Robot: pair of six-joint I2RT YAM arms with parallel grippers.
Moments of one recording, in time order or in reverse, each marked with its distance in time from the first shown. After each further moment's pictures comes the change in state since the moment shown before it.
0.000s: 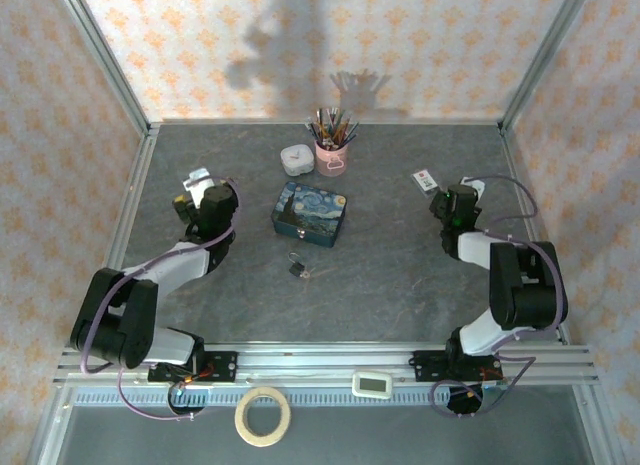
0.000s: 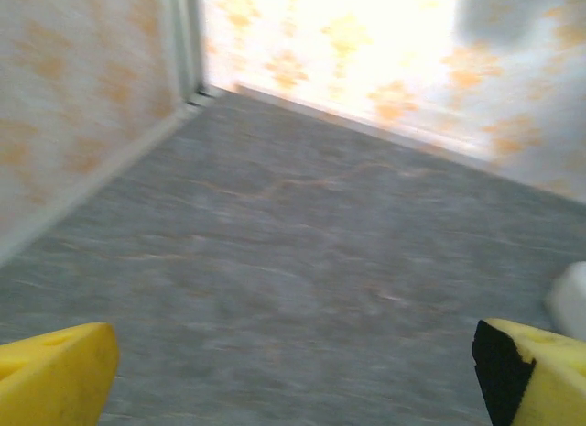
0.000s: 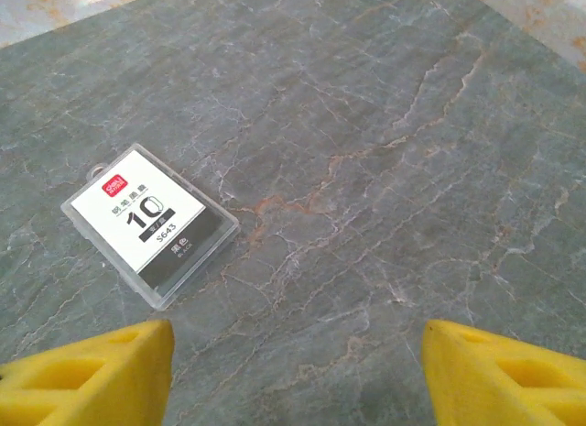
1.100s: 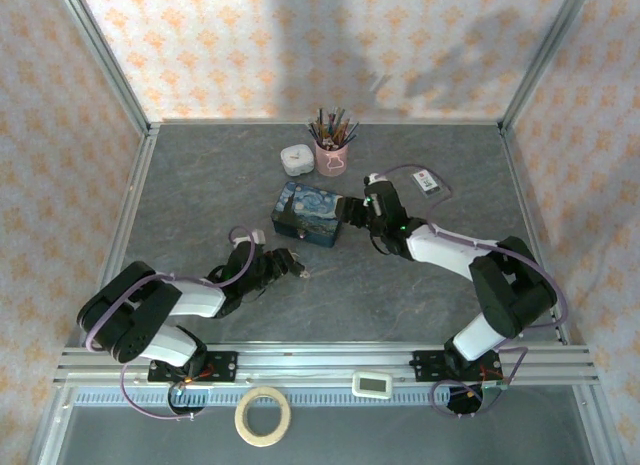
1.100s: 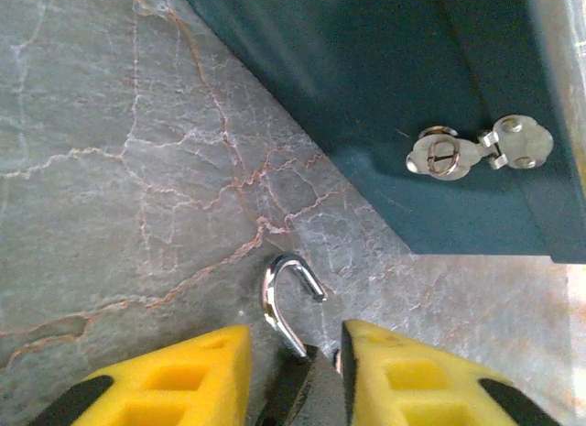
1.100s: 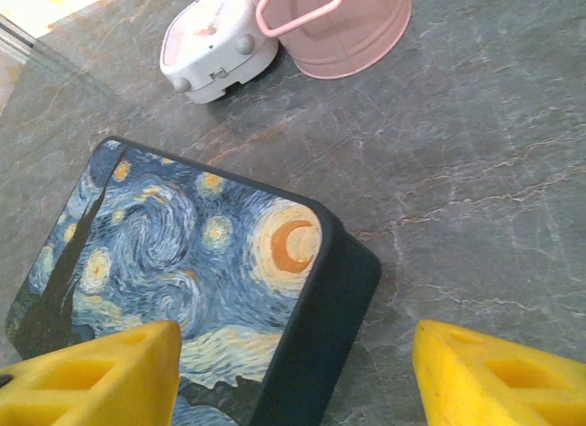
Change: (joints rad) left arm -0.322 0.052 -0.325 0.190 0.806 -0.768; right arm 0.554 -0.004 0.227 -0.259 -0.262 0.271
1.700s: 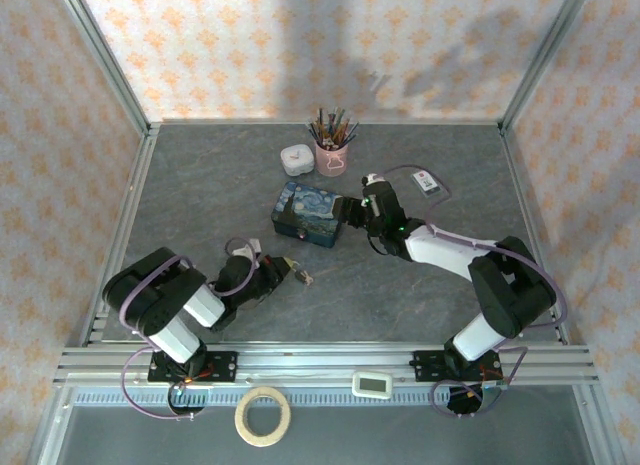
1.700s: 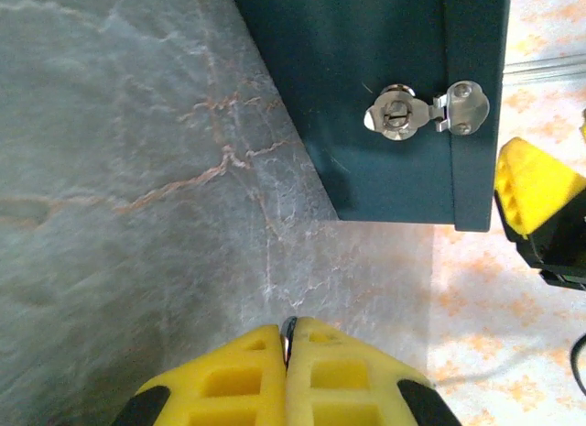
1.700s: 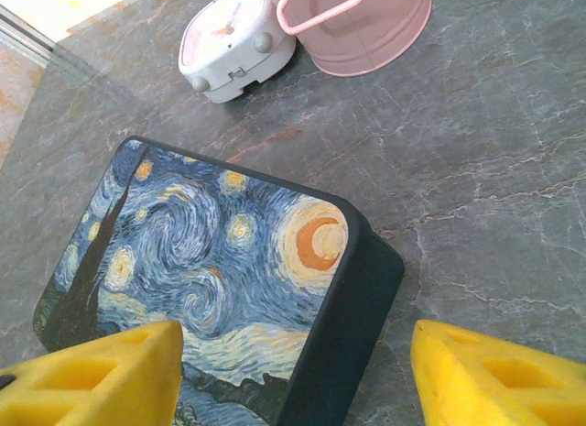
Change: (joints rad) left arm 0.001 0.159 -0.134 0.460 0.117 -0.195; right arm 0.018 0.005 0.000 0.019 -0.014 0.023
